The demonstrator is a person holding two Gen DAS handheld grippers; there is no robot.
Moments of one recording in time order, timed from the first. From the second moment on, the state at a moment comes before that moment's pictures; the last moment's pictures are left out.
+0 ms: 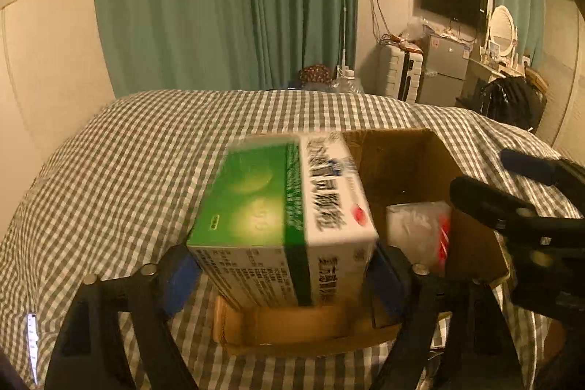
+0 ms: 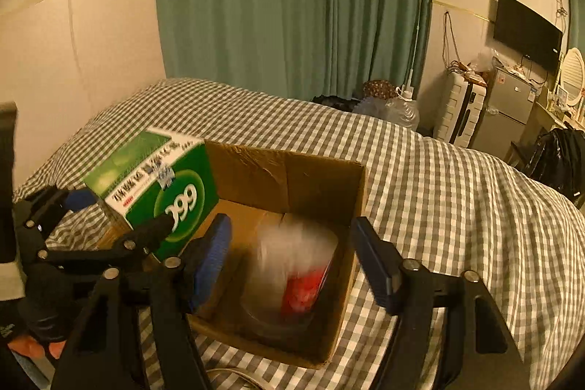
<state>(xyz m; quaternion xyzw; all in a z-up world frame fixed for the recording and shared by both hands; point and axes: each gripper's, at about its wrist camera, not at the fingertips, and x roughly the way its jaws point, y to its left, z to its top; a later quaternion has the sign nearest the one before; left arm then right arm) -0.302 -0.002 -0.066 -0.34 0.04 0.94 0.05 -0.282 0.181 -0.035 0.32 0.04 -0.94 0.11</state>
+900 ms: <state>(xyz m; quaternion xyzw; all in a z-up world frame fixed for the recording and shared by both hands) -0.078 -0.054 0.006 -0.30 0.01 0.95 0.00 -0.019 0.170 0.050 0.23 0.08 -0.97 0.09</state>
